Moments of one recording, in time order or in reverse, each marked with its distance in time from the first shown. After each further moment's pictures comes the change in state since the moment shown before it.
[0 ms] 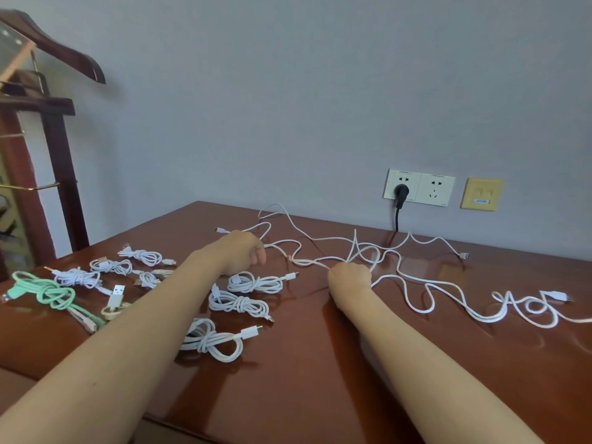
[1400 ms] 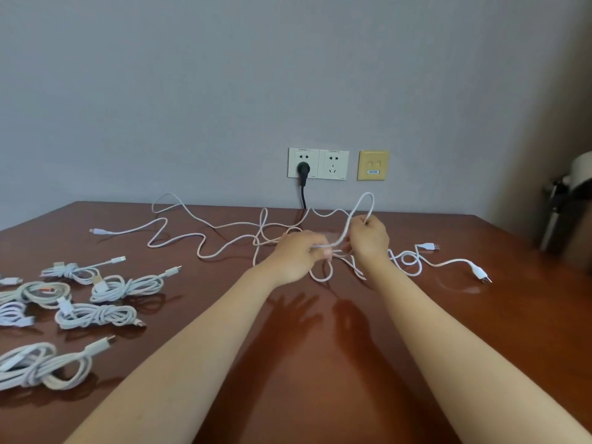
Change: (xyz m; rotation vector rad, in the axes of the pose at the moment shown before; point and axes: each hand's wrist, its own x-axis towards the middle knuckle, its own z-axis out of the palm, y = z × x) left_hand 0.039 0.227 0.108 -0.383 0.040 0.514; right_hand -0.044 0.169 0.031 1.435 0.546 0.719
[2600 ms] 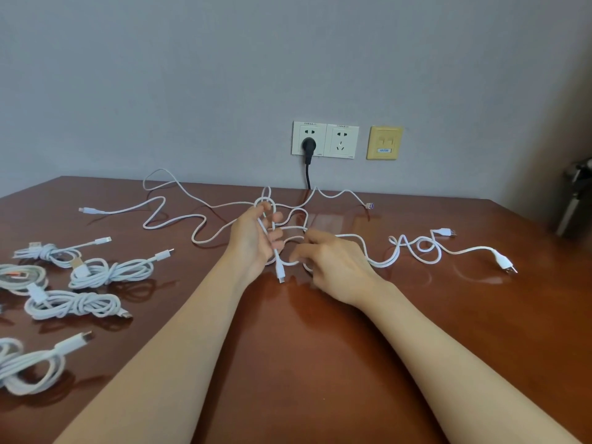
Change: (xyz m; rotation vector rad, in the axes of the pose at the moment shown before) left_hand -0.013 -0.034 -0.018 -1.511 0.369 -0.485; right_hand -0.050 0.018 0.012 -0.848 -0.544 -0.919
